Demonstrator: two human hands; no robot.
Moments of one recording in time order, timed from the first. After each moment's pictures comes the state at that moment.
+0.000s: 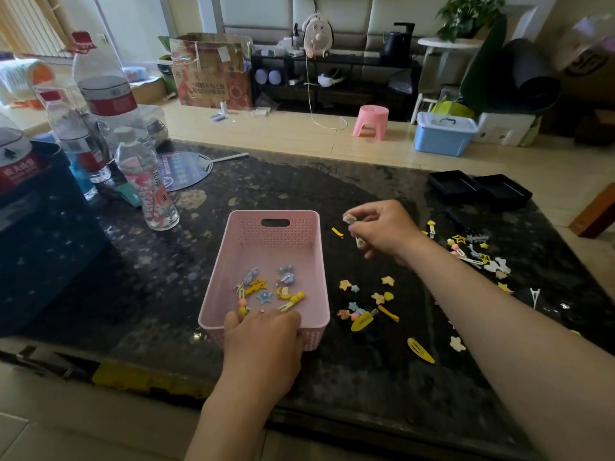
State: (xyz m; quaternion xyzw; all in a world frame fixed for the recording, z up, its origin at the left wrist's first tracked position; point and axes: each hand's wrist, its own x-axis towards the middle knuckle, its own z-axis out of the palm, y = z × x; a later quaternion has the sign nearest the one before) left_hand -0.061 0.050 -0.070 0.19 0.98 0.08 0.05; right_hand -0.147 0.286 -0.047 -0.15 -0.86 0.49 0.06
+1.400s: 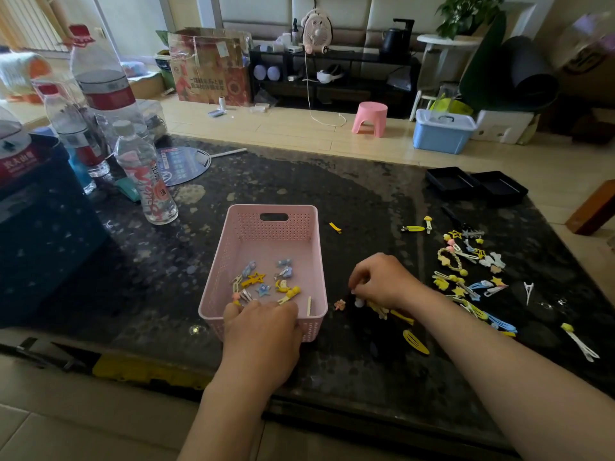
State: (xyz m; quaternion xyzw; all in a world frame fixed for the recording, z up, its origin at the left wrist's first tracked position) left_hand -0.058 0.051 -0.068 0.19 0.98 0.07 0.05; right_hand -0.100 0.284 -0.096 -0.09 -0.95 0.27 -0.11
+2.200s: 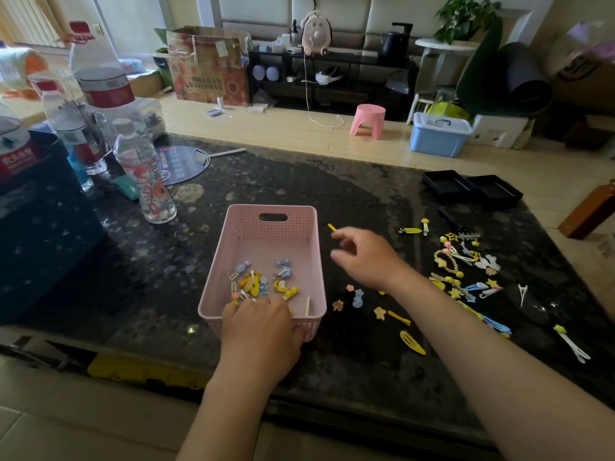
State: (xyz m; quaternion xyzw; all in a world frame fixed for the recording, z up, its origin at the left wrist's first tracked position) left_hand -0.064 0.053 -0.073 0.16 0.98 0.04 0.06; right_hand -0.110 0.252 -0.061 -0.10 -0.95 0.30 -0.01
